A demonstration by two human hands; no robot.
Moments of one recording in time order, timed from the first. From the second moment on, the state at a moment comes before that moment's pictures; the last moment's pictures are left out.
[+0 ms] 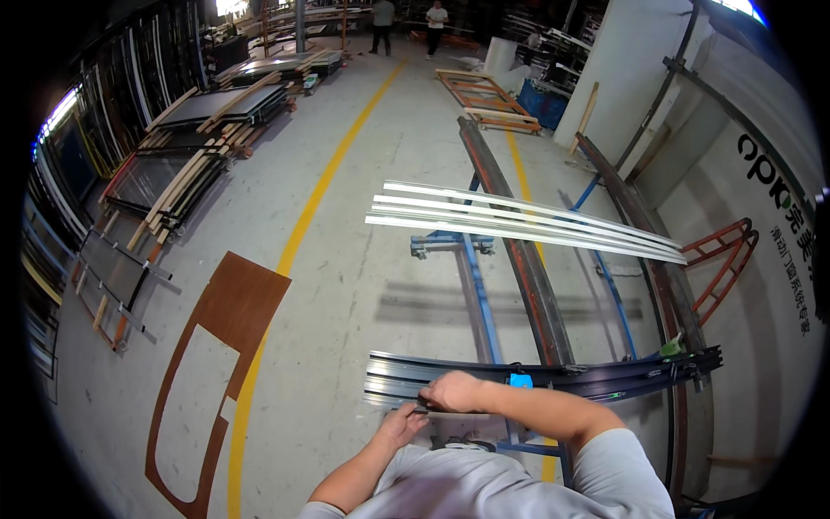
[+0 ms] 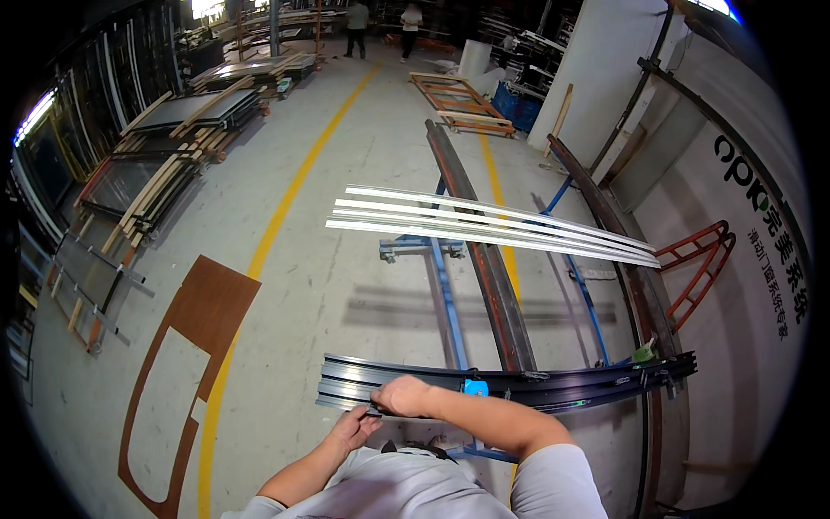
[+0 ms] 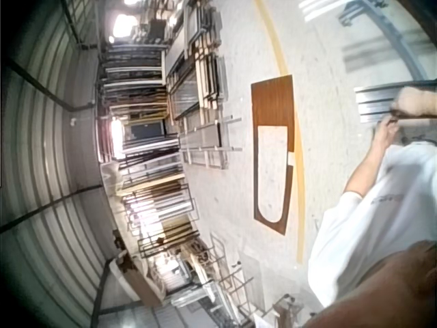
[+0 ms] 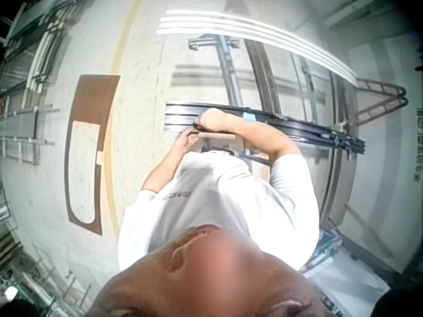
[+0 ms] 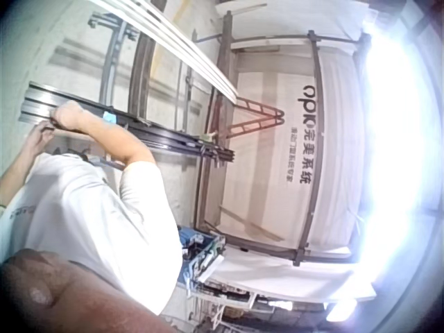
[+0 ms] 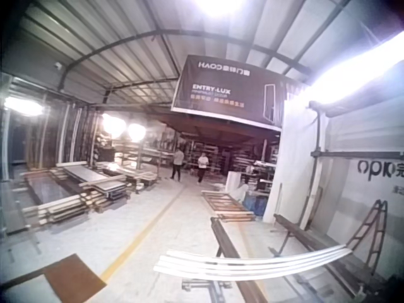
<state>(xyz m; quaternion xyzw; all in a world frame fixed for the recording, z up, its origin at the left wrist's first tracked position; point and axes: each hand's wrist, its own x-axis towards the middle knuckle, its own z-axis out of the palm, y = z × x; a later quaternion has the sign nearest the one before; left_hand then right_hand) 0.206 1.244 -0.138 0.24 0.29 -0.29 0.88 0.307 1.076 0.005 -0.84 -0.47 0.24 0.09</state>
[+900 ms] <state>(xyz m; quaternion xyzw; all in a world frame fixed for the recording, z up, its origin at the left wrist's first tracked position) 0.203 1.211 -0.167 0.18 0.26 -0.33 0.89 0.295 1.064 0.002 -0.83 -0.50 0.14 0.19</state>
